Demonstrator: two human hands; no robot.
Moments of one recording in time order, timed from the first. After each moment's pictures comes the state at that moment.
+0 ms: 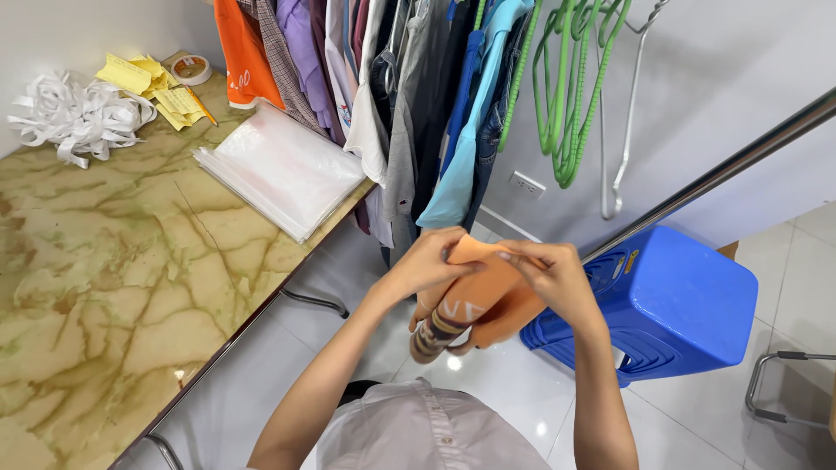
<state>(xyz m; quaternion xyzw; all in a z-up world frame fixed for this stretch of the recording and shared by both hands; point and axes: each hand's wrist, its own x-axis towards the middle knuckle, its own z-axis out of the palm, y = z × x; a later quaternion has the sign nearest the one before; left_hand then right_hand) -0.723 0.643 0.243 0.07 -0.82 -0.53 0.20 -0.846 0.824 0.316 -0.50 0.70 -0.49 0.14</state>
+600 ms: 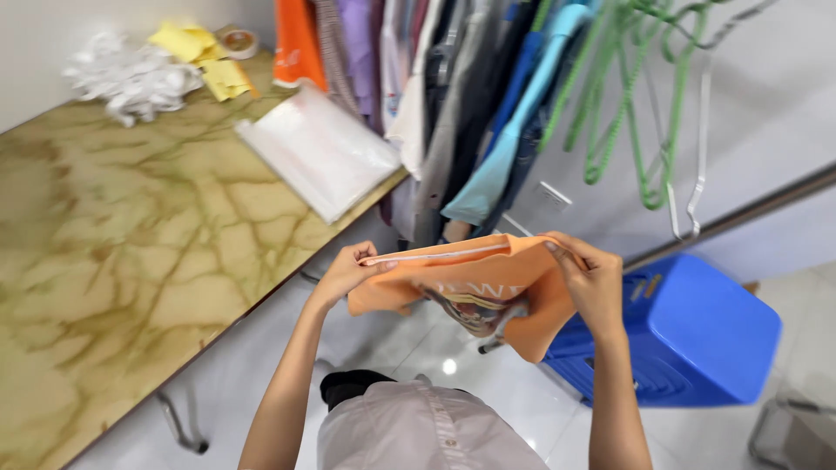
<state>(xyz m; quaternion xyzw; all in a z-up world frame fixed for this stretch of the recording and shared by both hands) -0.575 0.569 0.145 0.34 -0.69 -0.61 0.19 -0.853 0.819 0.283 -0.47 0.73 -0.49 0.02</state>
